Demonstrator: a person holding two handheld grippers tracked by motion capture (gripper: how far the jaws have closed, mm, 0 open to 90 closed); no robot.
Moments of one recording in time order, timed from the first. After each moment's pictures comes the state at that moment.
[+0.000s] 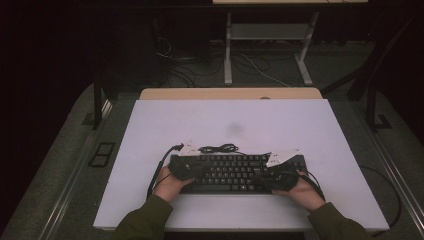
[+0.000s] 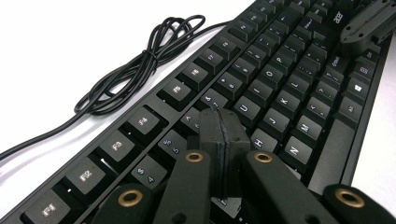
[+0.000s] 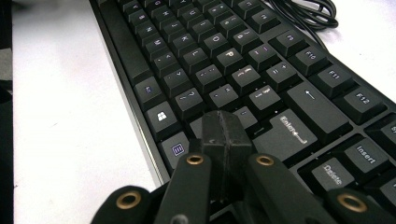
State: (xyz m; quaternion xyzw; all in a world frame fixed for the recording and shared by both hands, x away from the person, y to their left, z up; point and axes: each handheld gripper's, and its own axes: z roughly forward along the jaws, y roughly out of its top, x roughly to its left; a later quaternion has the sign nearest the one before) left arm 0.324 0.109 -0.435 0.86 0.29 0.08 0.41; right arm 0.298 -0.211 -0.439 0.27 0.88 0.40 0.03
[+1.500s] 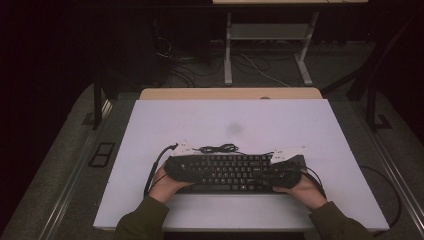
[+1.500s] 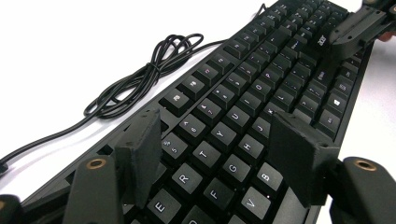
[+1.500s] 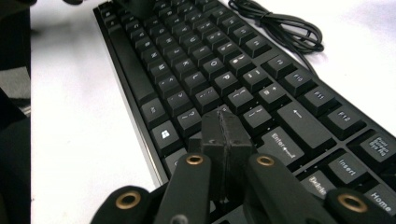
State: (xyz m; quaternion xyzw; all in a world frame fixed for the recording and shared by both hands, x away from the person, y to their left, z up) left arm 0.317 0.118 -0.426 0.84 0.31 0.08 0.44; right arm 0.300 -0.217 -0.429 0.27 0.86 0.43 0.03
